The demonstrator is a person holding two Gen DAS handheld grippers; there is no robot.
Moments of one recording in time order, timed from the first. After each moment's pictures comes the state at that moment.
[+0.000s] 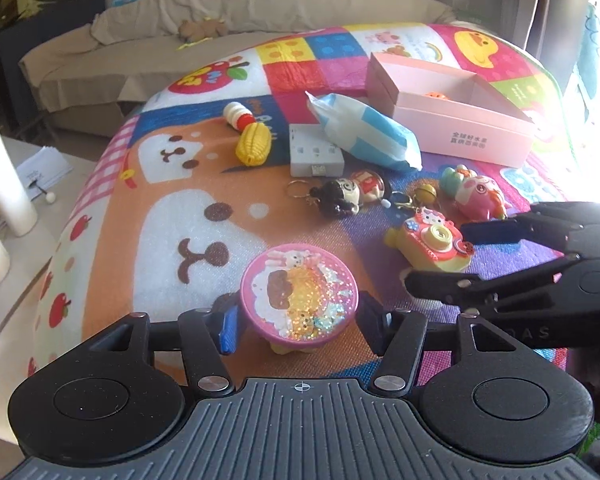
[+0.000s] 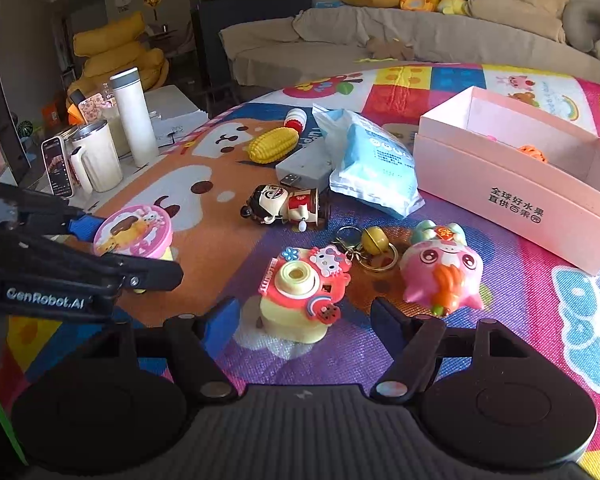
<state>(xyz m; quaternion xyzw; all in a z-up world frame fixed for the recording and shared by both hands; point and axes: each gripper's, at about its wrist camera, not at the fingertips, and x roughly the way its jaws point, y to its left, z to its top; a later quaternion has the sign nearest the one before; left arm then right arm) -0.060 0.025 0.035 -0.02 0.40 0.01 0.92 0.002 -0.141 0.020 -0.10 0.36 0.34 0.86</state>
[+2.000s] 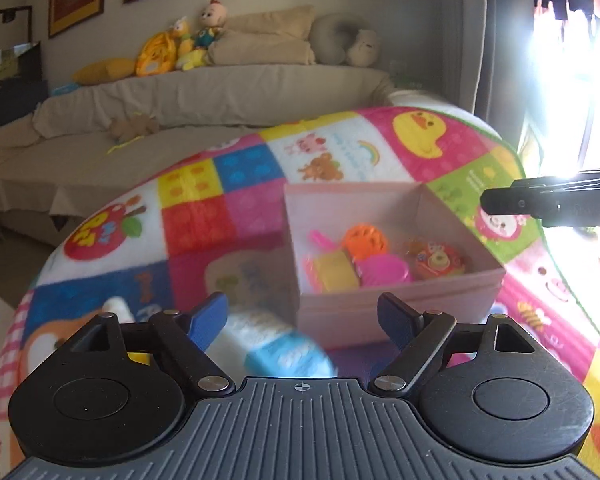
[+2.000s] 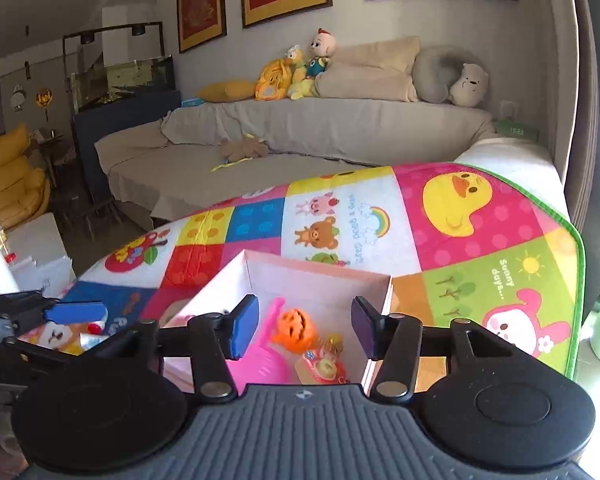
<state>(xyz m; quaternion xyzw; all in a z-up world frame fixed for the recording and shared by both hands) 0.071 -0.036 0.076 0.01 0.29 -0.06 0.96 0.140 -0.269 0.126 -0.03 0.25 0.18 0.95</state>
